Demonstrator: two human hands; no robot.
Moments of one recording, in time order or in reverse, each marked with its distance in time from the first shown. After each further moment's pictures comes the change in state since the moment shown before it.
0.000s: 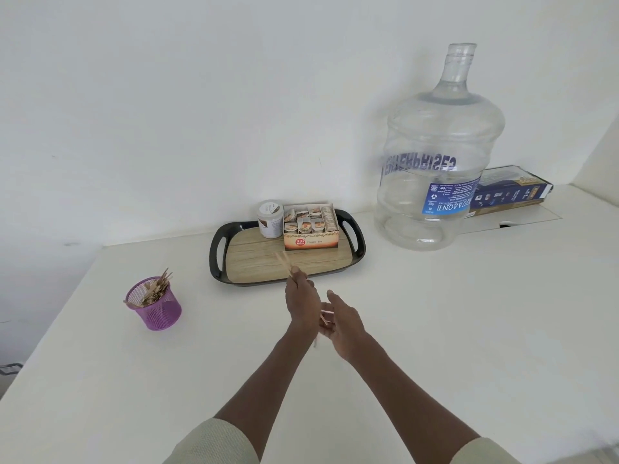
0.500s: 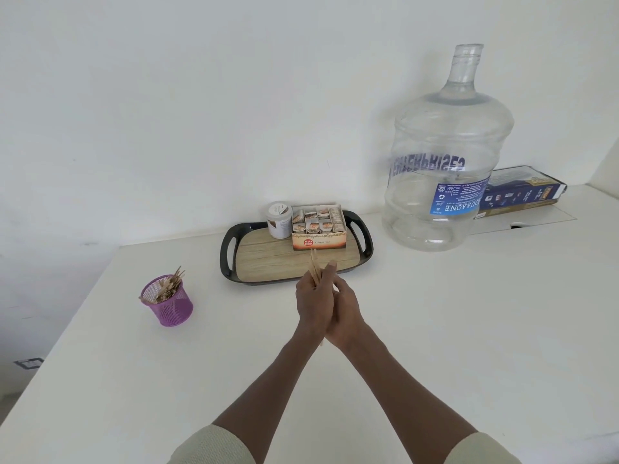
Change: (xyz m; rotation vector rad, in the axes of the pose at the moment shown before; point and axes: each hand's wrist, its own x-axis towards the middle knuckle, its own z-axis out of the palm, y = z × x) left_hand -0.034 0.018 -0.008 0.108 -0.140 0.177; right_hand -0.020 -0.019 0.028 0.560 -0.489 0.168
